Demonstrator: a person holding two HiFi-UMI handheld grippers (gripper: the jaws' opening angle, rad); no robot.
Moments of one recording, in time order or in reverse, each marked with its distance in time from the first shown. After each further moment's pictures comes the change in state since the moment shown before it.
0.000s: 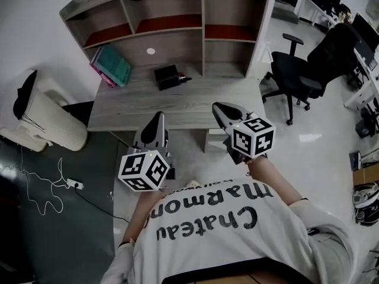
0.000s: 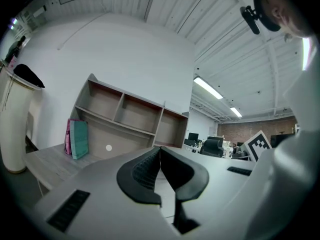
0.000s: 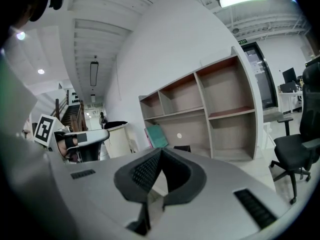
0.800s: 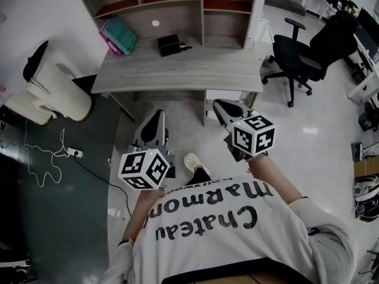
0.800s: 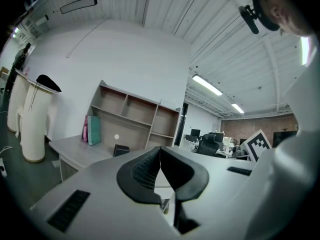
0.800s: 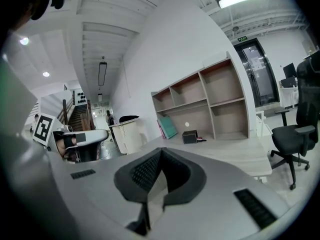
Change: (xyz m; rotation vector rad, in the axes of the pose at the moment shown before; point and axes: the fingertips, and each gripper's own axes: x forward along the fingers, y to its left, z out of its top) left arm -0.151 -0.074 -0.057 0.006 0.029 0.065; right arm -0.122 0.075 -0.089 0.009 0.026 0.051
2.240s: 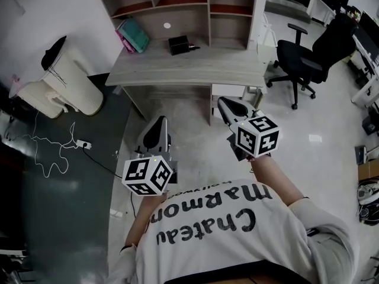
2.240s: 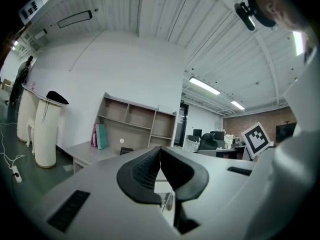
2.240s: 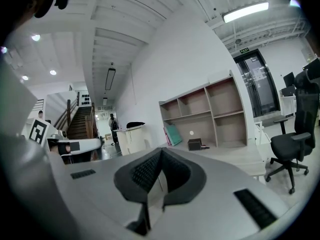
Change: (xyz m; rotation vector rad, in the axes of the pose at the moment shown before) left arm -0.099 -0.036 0.008 0.065 -0.031 0.043; right arm -0.066 0.060 0.011 -0.050 -0.096 0.007
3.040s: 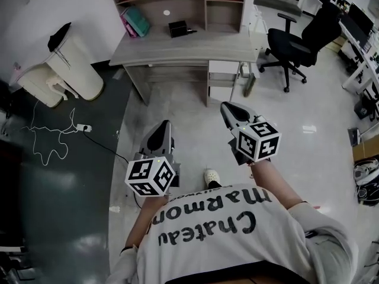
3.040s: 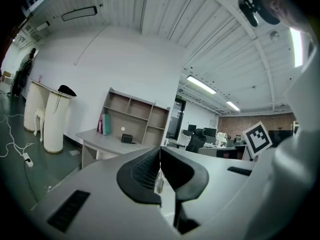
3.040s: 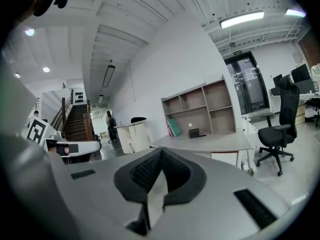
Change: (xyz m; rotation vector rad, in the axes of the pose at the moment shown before) left arm -0.164 -0.037 -0.040 -0.060 0.084 -0.037; right arm -0.125 0.114 -0.067 0.025 0.034 -0.085
